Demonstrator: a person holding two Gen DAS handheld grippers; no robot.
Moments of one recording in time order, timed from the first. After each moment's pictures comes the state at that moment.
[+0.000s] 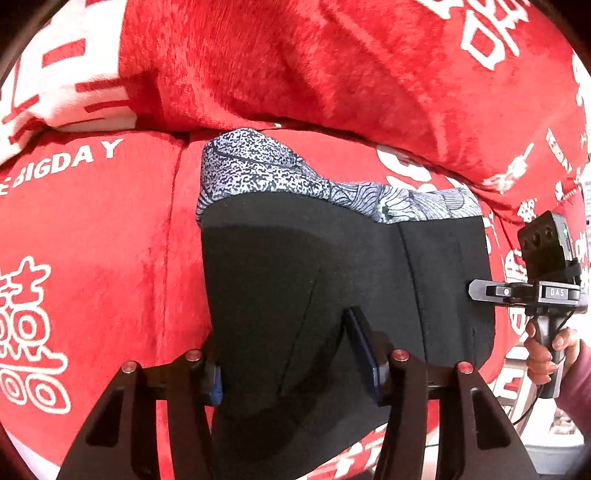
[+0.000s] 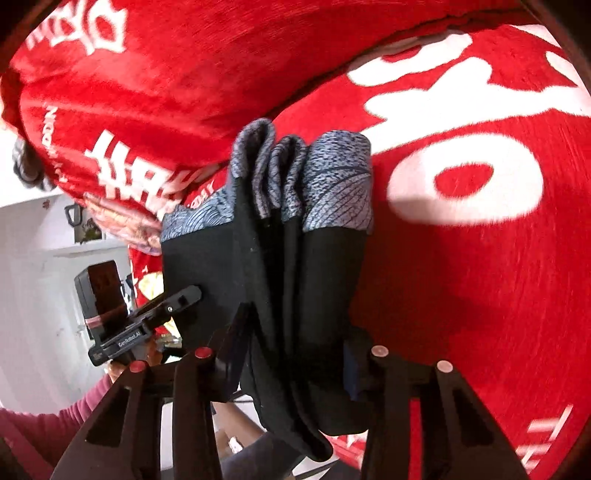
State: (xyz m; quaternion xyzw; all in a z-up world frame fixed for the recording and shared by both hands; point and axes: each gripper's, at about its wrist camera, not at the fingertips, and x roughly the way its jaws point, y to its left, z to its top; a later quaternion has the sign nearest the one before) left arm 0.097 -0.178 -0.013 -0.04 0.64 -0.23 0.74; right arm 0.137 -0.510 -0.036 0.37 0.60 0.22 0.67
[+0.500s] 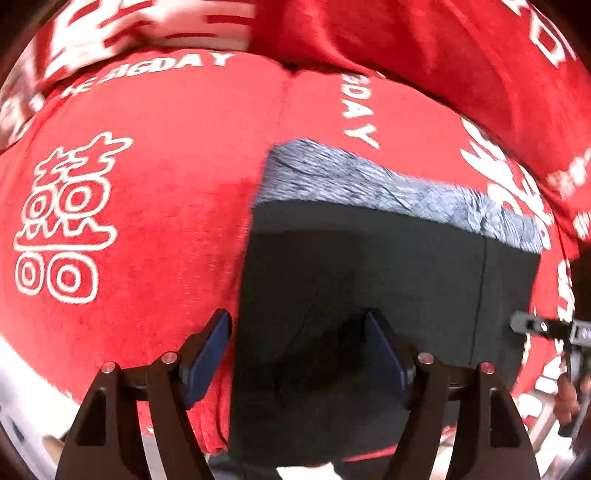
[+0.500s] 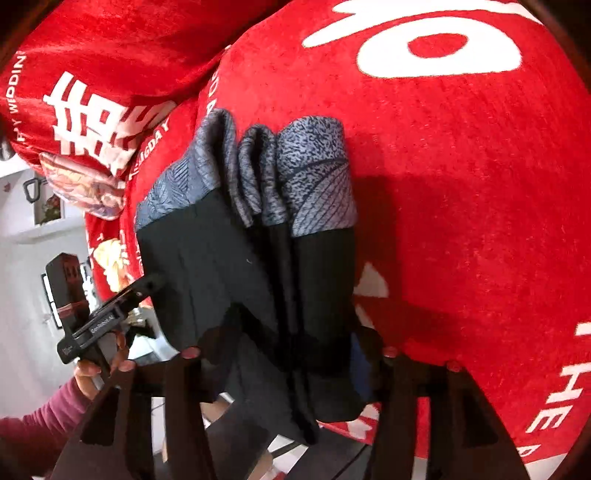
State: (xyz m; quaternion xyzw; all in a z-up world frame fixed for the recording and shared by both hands) left arm 0.032 -0.115 -0.049 -0.04 0.67 -0.08 0.74; right arm 0.074 -0.475 -0.071 0.32 0.66 0.17 0.66
